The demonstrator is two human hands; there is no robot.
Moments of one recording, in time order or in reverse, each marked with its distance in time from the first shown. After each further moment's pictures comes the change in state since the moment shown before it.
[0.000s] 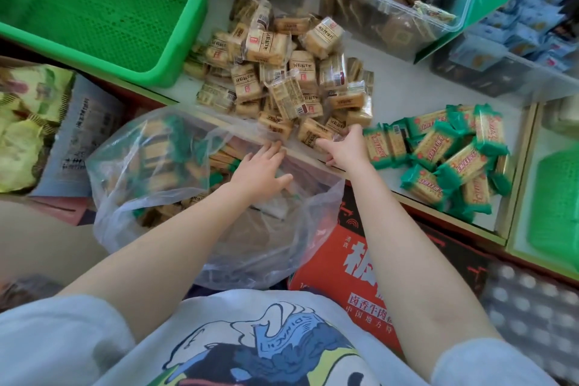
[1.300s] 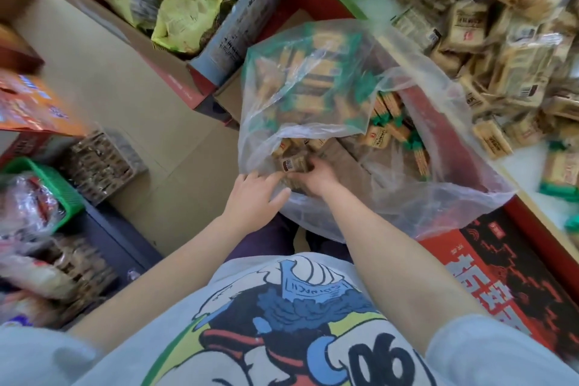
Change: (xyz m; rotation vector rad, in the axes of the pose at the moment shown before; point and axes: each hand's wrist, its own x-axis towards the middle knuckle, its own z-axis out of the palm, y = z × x) left_hand -0.211 -0.178 0.140 -0.329 0.179 -0.411; right_hand -0.130 0.041 0.307 -0.456 -0.669 -0.056
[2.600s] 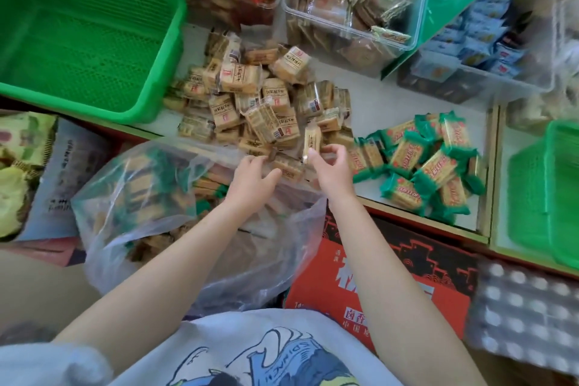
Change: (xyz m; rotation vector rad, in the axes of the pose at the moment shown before) left_hand 0.107 0.324 -0.053 -0.232 -0.077 0.156; right_hand -0.137 0.105 -0.285 0.837 0.768 -0.122
